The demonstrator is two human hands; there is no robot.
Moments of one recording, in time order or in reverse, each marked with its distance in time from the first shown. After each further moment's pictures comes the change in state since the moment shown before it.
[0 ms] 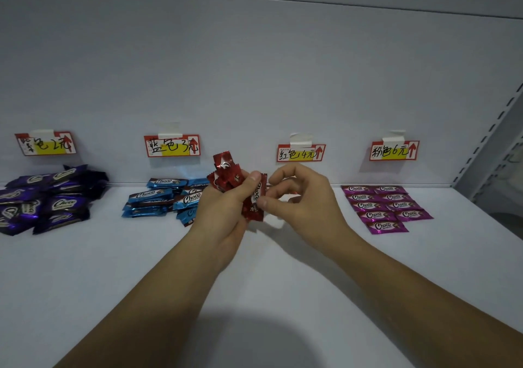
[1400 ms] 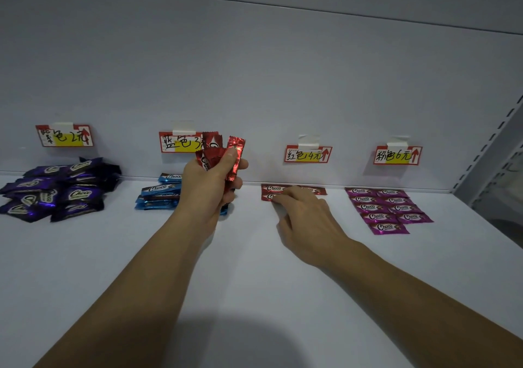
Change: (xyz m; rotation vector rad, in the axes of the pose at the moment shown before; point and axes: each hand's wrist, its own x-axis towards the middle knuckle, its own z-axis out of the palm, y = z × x) left_hand 0.011 0.035 -0.024 0.270 0.075 0.210; right_hand -0.003 0.043 0.002 -1.027 -0.185 -0.152
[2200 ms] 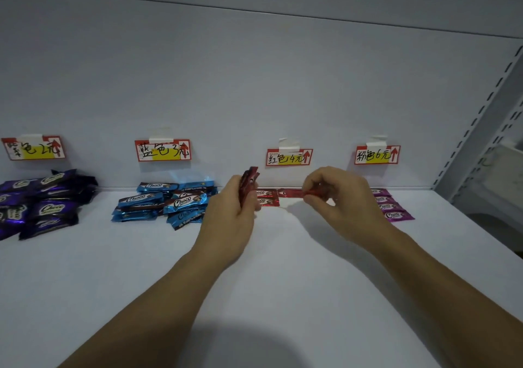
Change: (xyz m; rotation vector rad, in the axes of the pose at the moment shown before) left_hand -0.022 -0.043 0.030 0.630 -0.198 0.274; right_hand -0.011 0.056 -0.066 0.381 0.291 -0.055
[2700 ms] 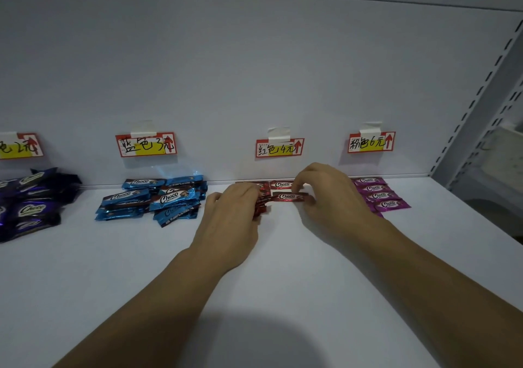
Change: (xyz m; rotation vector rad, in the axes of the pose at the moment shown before) left_hand 0.000 -0.009 0.015 0.714 -0.175 0.281; right_hand -0.001 0.013 0.021 -0.375 -0.081 0.095
